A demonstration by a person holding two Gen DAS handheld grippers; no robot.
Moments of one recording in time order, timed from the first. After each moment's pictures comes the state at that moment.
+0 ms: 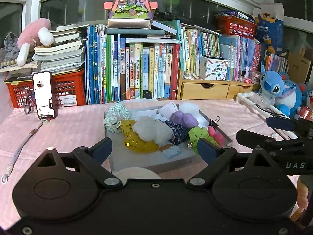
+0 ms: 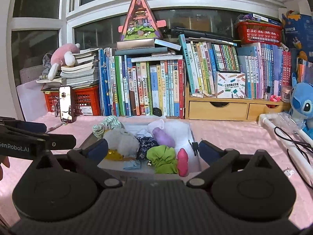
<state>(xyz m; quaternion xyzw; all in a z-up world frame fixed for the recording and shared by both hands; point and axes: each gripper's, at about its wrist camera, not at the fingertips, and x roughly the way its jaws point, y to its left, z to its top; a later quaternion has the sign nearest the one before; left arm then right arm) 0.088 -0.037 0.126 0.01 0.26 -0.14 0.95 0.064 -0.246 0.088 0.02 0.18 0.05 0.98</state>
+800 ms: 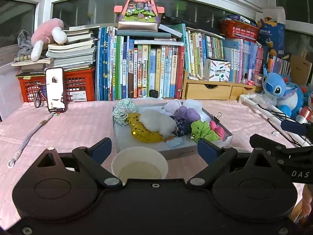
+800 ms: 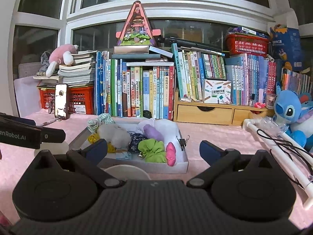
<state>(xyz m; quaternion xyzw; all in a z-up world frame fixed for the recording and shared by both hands) 0.042 -0.026 0.114 0.00 0.24 -0.12 0.96 0.014 -0.239 0.074 -0.01 0.15 0.01 0.99</state>
